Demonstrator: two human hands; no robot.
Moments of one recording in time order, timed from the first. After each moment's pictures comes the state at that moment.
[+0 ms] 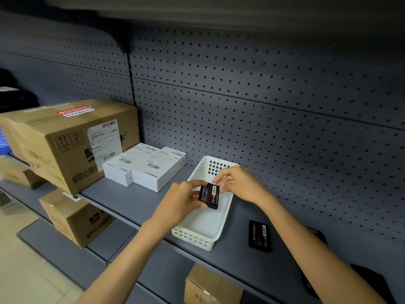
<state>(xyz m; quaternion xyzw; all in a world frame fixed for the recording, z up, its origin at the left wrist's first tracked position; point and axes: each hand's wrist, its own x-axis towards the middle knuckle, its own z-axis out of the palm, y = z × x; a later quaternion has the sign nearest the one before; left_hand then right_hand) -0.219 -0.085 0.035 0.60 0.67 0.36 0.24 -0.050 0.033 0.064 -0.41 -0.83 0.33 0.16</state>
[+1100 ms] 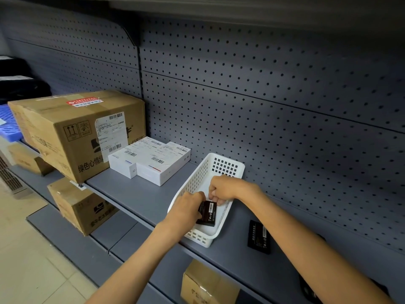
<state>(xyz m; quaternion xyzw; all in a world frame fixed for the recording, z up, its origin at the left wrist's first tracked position) -0.198 -0.073 0.001 0.60 0.78 0.13 0.14 -0.096 0.040 0.057 -0.36 -0.89 0.20 -0.17</state>
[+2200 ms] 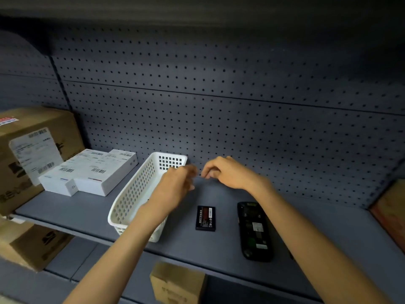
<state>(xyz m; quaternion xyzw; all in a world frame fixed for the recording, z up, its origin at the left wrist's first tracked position) -0.112 -0.034 0.057 0.69 0.64 0.30 0.14 0.066 0.033 0.095 -0.42 -0.87 0.23 0.11</state>
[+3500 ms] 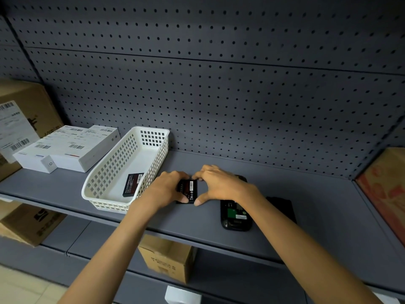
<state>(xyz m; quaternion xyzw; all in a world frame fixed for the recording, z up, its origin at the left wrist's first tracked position) -0.075 -0.042 0.005 0.67 0.70 0.08 0.22 0.102 0.003 0.018 -0.41 -0.90 0.18 -0.02</state>
